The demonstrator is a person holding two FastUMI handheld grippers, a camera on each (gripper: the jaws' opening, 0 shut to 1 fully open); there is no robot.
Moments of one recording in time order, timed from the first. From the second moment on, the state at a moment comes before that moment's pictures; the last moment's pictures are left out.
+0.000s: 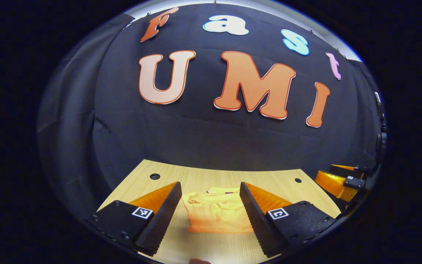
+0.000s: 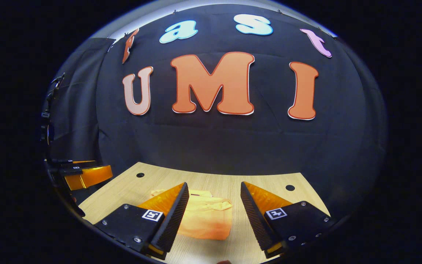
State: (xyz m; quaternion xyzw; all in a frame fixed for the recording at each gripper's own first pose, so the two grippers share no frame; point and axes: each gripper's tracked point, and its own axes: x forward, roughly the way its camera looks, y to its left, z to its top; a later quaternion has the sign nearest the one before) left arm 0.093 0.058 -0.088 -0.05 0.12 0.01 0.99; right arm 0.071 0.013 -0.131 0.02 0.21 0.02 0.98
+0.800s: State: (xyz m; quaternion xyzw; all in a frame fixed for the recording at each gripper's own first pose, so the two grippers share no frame) left arm -0.023 0.022 -0.068 0.00 0.02 0.02 1.00; right arm -0.016 0.021 -0.106 0.01 0.14 0.05 0.99
